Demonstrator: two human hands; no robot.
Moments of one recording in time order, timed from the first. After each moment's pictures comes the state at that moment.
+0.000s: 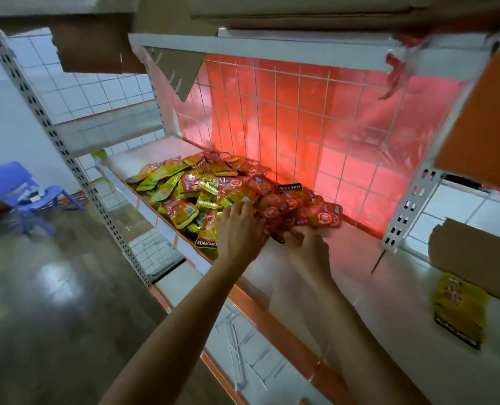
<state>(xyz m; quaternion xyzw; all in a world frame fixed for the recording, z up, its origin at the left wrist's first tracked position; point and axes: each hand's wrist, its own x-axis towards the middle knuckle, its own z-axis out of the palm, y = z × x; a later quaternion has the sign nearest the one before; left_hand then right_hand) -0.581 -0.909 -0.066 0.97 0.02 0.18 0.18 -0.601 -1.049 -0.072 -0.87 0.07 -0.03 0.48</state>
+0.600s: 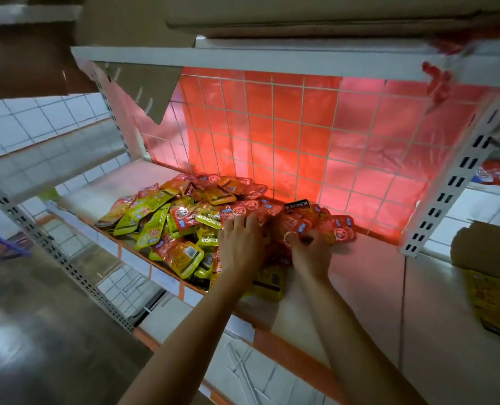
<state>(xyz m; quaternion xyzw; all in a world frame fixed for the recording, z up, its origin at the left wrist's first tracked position) -0.512 -0.859 -0.068 0.97 -0.07 0.15 0.16 -0.529 -0.982 -0.084 -0.76 0.27 -0.16 0.56</state>
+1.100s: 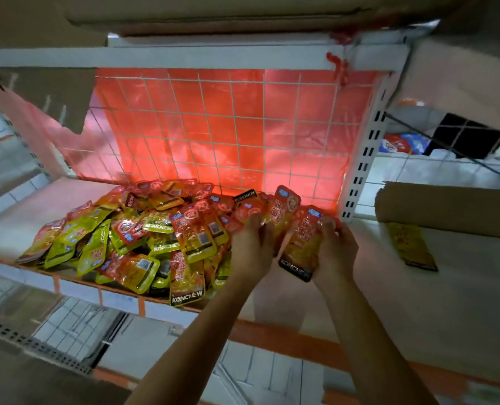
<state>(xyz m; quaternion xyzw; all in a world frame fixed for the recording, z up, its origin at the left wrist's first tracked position) -0.555 -0.923 -0.062 0.85 -0.22 0.11 0.47 -0.598 -1.047 -0.068 -0.46 0.36 -0.32 0.74</state>
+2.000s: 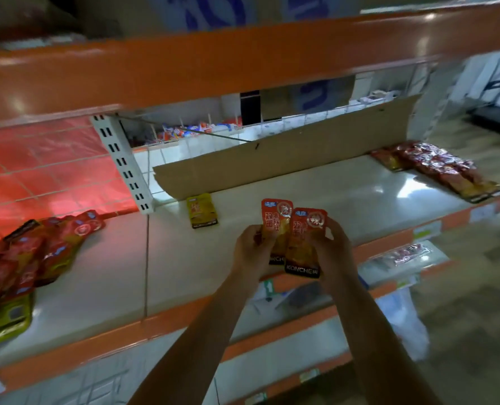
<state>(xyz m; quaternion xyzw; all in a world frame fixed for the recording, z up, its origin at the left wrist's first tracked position) -0.809 -1.189 -0.088 0.70 -0.25 -0.31 0.59 -0.932 -1.251 -0.063 -0.51 0.43 -0.38 0.64</state>
